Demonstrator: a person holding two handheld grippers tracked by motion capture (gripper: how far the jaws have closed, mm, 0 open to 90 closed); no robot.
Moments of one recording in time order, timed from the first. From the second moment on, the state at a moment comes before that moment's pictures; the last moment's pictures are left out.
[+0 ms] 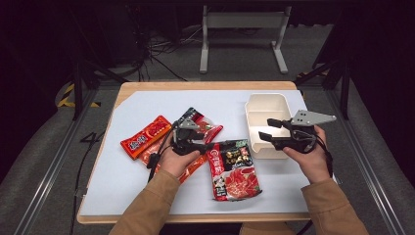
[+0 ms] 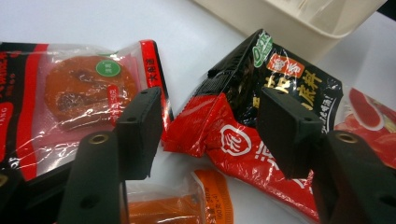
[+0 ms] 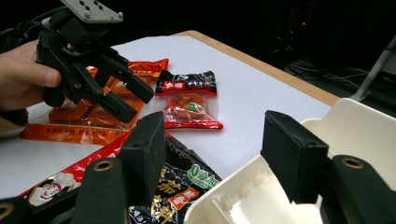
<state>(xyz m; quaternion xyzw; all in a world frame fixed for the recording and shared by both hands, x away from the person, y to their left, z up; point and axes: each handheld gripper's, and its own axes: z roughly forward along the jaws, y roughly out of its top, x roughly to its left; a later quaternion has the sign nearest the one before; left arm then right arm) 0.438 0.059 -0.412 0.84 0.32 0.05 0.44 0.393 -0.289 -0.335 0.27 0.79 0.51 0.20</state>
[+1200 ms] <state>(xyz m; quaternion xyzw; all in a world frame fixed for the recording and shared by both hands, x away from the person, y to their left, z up) 0.450 0.047 -0.439 0.84 0.36 -0.05 0.40 0.394 -0.288 -0.337 0.27 0.79 0.51 0.20</state>
